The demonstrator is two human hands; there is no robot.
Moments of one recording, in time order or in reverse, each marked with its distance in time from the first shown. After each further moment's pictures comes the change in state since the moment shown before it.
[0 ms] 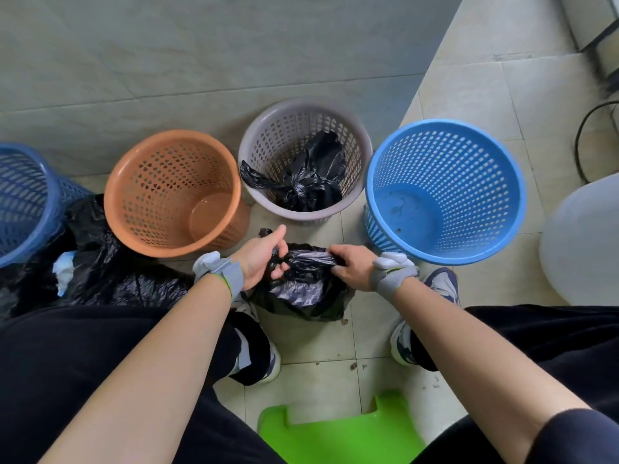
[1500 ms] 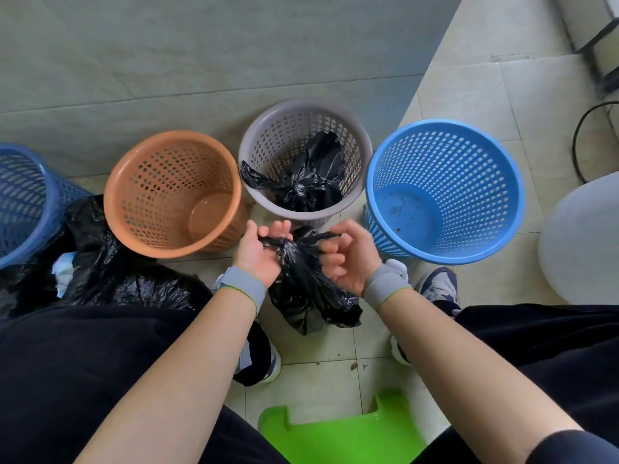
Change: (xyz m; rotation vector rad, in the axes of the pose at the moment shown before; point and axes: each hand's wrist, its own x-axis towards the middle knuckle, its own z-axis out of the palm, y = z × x) left_hand 0.014 -0.002 0.016 -1.106 0.160 0.088; right_hand -0.013 -0.049 -0.005 1.732 -0.113 0.192
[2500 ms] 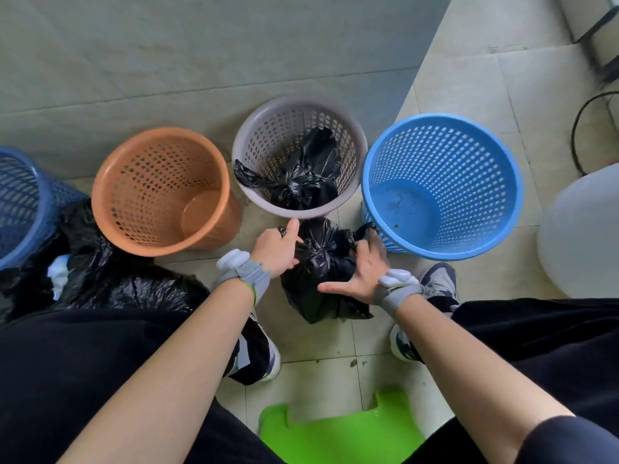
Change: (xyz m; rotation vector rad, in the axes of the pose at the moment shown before) left_hand -0.017 -0.010 0.022 1.536 0.018 0.268; right_hand 0.000 0.018 -0.083 -1.809 0.495 -0.233
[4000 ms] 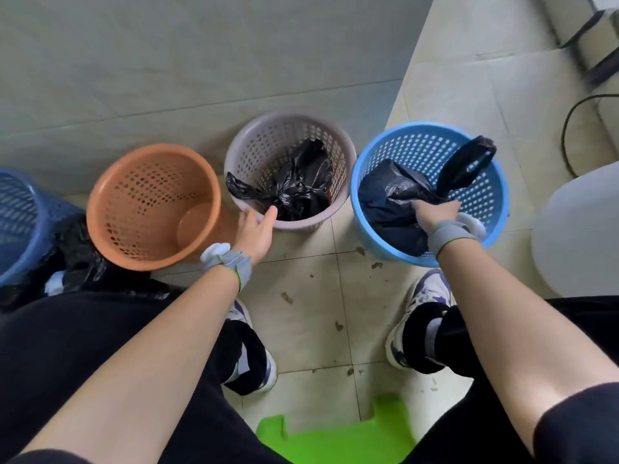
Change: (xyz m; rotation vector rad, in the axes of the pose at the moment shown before) left_hand 0.045 0.002 -0.016 0.007 0.097 0.015; right_hand 0.060 0.063 -0.127 0.811 0.399 0.821
